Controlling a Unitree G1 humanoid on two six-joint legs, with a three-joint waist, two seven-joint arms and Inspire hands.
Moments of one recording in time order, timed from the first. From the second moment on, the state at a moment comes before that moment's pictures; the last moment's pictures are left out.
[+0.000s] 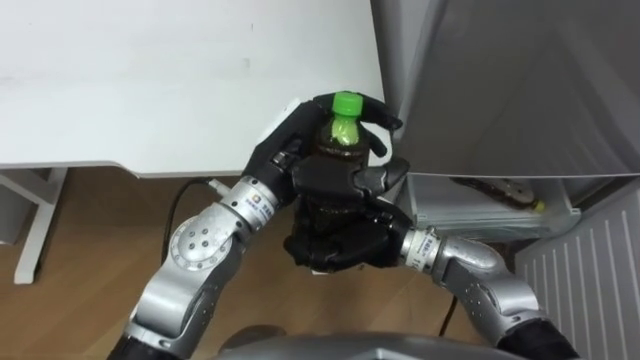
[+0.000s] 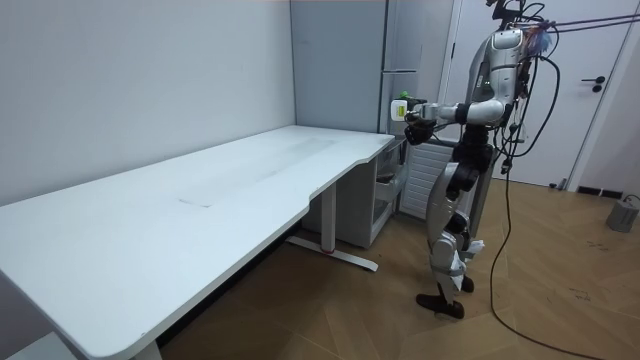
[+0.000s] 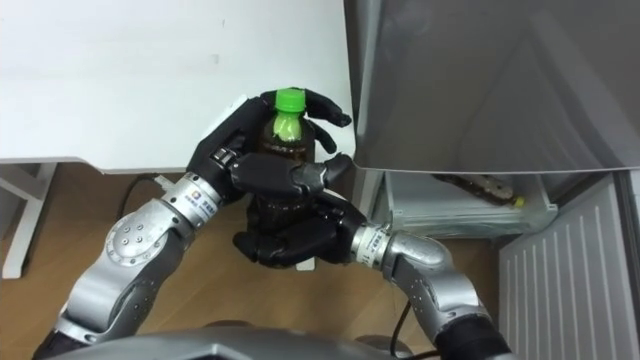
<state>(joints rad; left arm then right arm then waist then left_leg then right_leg) 0.17 0.23 -0.36 -0.18 -0.26 0.04 -0.25 0.07 -0.25 0.36 0.38 0.48 0.04 0.86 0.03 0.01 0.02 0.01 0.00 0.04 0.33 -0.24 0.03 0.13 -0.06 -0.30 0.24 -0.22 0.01</state>
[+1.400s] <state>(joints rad) 0.17 0.21 -0.36 -0.18 -0.23 0.02 -0.25 0.08 -0.23 0.33 0.38 0.48 0.03 0.89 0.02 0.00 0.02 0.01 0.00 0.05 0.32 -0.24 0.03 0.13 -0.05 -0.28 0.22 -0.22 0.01</state>
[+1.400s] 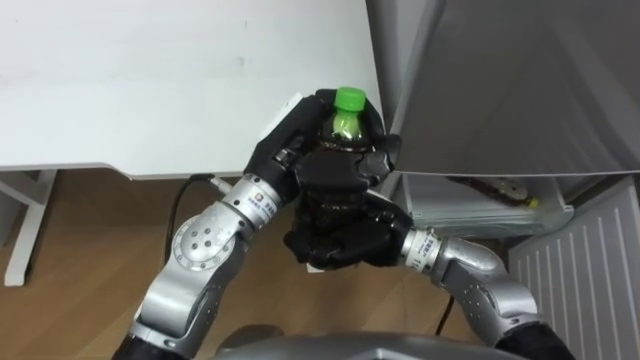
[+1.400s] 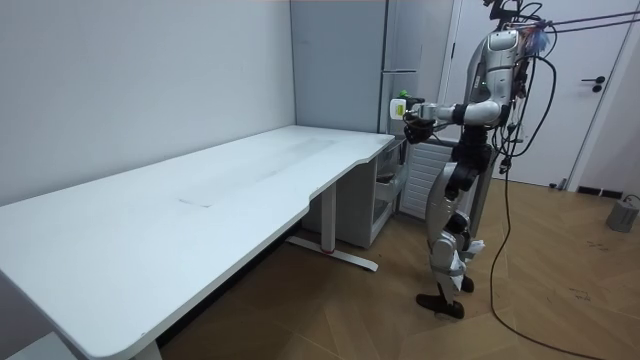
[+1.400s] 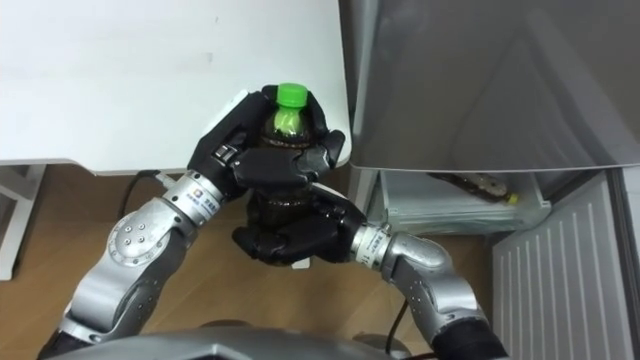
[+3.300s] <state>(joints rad) 0.26 0.26 0.25 -0.19 -0.13 -0.28 0.48 0.30 -0.35 0.21 0.40 0.31 0.07 0.75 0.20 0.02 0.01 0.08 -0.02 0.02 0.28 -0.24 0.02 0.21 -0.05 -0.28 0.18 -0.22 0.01</state>
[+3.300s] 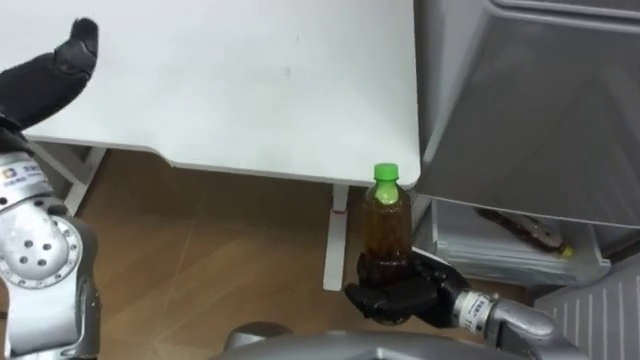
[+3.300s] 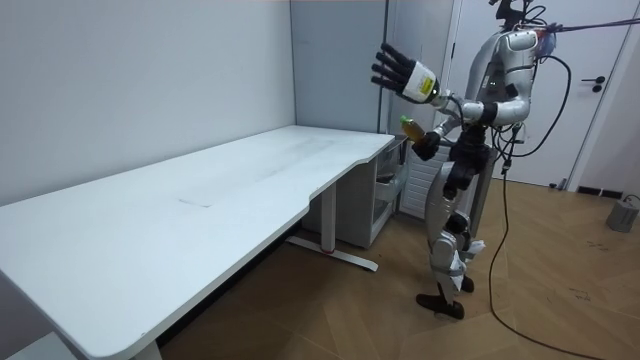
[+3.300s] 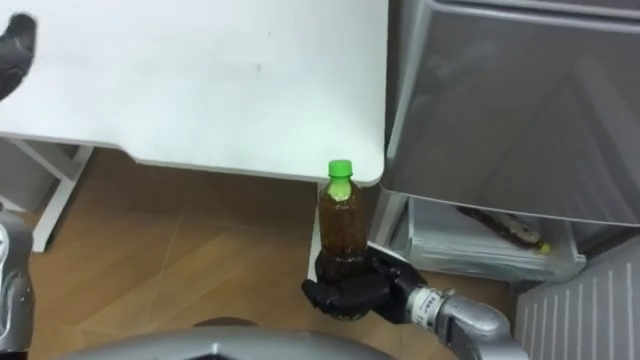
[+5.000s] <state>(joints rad) 0.21 0.25 -0.13 1.05 -0.10 0.17 0.05 0.22 -0.35 0.25 0.39 0.50 0.25 0.50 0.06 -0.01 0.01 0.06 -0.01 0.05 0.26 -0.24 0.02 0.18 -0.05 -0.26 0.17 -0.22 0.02</state>
